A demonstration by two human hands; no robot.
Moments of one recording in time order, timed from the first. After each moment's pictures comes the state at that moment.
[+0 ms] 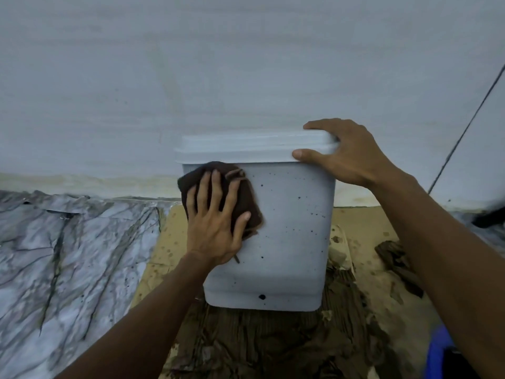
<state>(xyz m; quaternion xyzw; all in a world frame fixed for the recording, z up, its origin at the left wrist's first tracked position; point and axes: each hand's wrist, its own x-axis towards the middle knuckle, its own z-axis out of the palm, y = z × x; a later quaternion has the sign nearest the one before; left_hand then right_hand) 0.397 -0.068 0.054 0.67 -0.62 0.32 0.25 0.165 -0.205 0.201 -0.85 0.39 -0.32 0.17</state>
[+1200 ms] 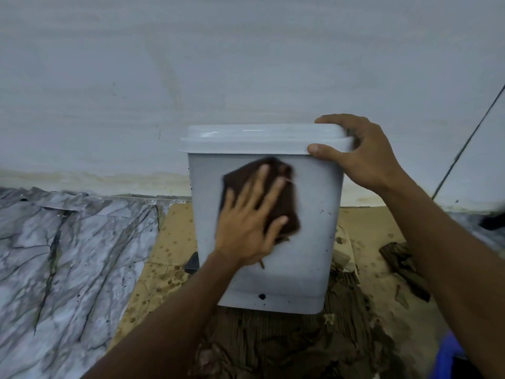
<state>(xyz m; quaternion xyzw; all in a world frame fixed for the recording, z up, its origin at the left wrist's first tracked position) 0.351 -0.089 0.054 0.65 -0.68 0.22 0.25 0.156 -0.224 0.174 -0.79 0.35 -0.43 0.28</state>
